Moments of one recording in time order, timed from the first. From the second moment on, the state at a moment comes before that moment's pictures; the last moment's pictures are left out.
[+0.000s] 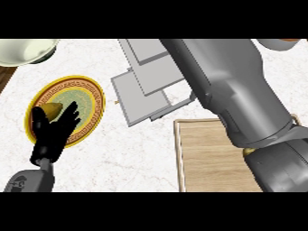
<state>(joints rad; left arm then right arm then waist) -0.11 0.19 0.03 -1.31 0.12 0.00 0.29 -1.64 -0.01 -0.11 -0.46 1.44 -0.23 1.23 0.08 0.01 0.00</state>
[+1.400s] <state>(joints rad) -0.10 0.18 0.04 -1.31 0.12 0.01 0.28 -1.61 -0.01 -0.25 -0.71 1.59 -0.57 1.22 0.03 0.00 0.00</state>
